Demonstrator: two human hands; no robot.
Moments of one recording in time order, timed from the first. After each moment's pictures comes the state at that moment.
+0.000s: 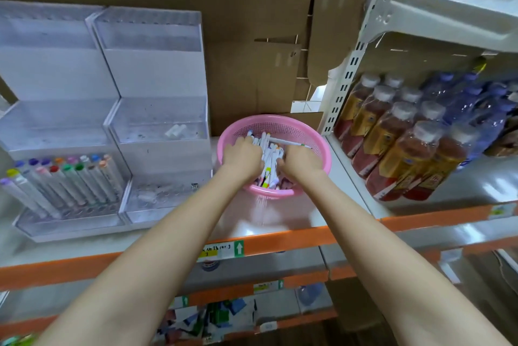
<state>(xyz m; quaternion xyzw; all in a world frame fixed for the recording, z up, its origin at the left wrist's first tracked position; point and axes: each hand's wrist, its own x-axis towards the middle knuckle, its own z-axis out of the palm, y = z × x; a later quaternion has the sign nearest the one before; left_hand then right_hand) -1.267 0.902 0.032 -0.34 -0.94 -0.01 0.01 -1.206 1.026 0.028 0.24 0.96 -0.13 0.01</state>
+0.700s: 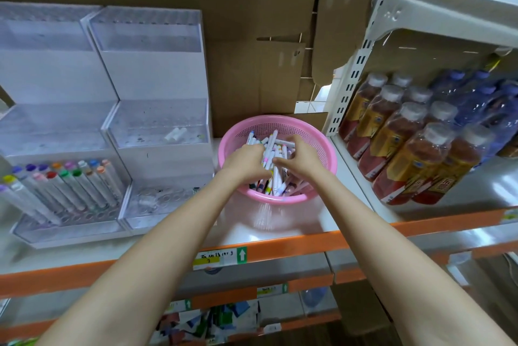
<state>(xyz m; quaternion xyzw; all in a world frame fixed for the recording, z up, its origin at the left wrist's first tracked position) -1.277 0.900 0.026 -0.34 -0.92 -0.19 -0.10 -1.215 1.040 0.021 0.21 0.91 -0.36 -0.06</state>
